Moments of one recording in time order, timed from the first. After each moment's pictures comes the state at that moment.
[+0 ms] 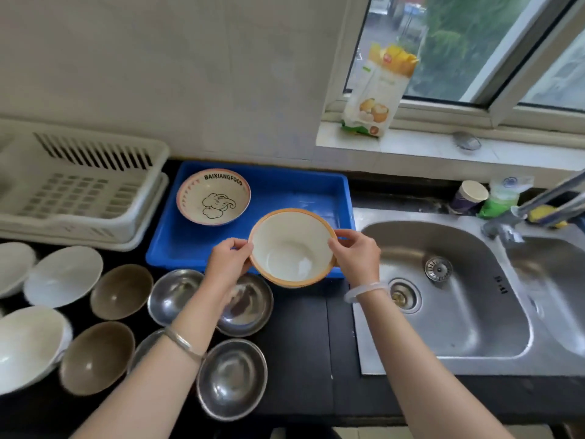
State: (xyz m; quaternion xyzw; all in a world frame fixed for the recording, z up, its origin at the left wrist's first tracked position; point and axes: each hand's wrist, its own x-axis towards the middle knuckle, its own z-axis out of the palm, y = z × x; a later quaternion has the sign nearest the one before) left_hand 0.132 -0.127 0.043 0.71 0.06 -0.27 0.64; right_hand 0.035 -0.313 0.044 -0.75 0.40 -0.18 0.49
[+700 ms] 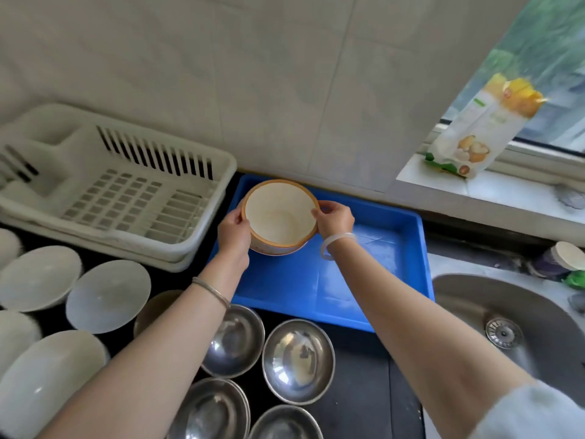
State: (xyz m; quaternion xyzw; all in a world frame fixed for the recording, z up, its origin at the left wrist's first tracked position) left_hand 0.318 -0.097 -0.012 0.68 0.16 -0.16 0.70; right_hand 0.282 -0.263 0.003 -0.75 0.39 -0.09 0.52
